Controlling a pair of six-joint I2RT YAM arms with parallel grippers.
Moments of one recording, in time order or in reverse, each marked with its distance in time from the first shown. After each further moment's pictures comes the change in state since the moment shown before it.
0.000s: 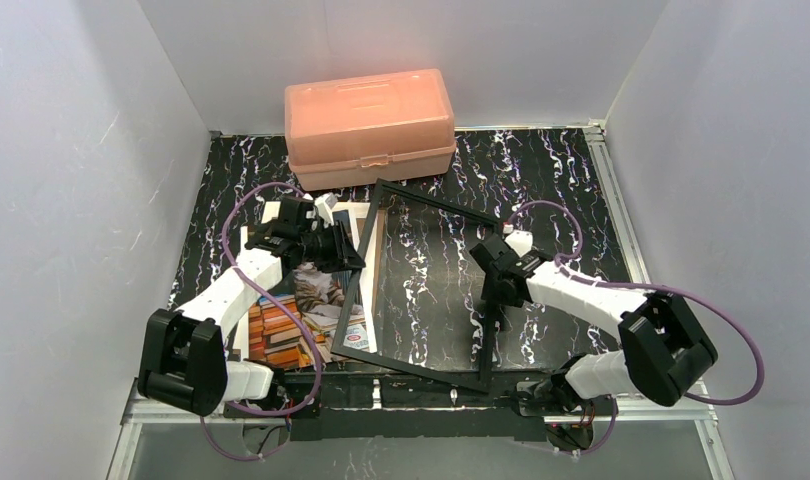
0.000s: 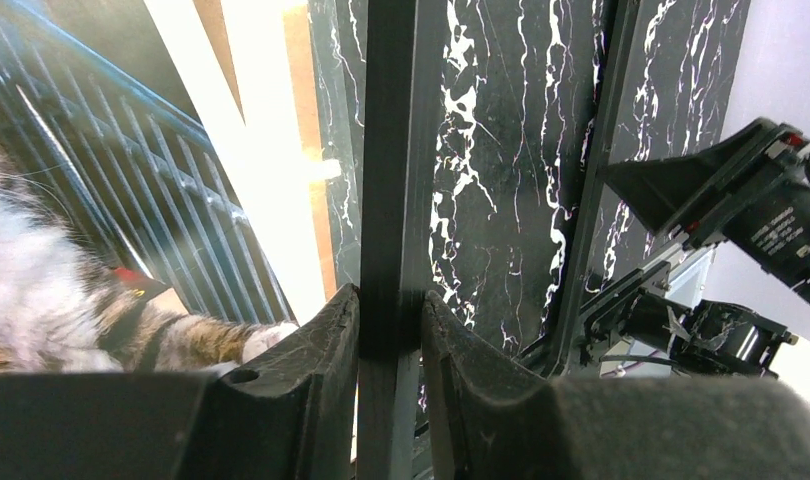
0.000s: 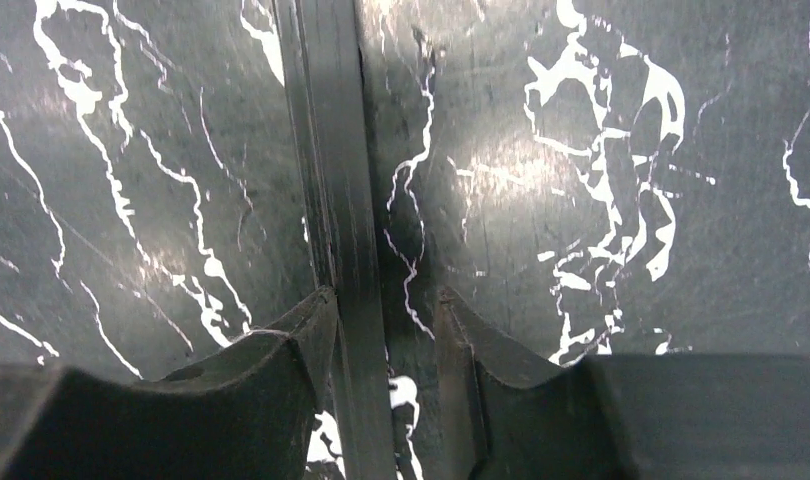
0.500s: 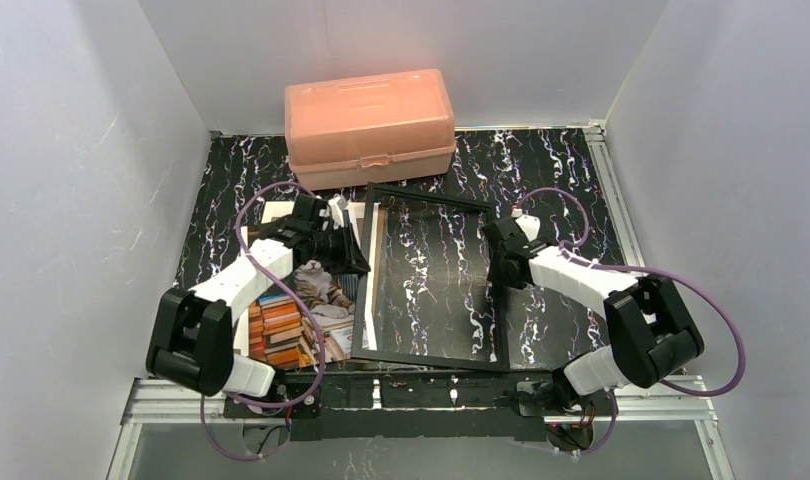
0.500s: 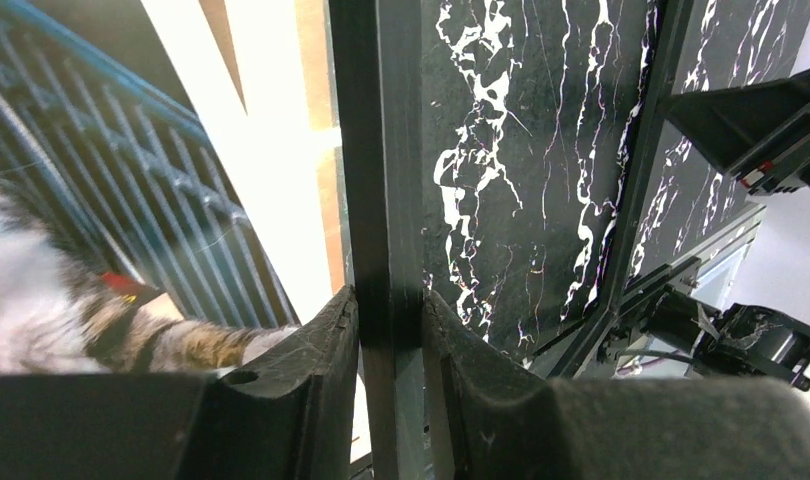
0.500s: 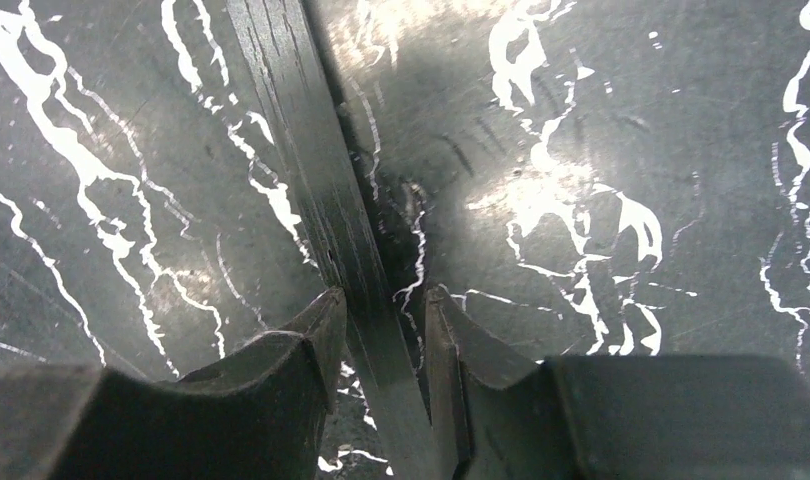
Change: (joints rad) left arm -0.048 0.079 0.032 -0.033 -0.043 -0.004; right arm -0.164 0.105 0.046 0.146 -0.057 -0.108
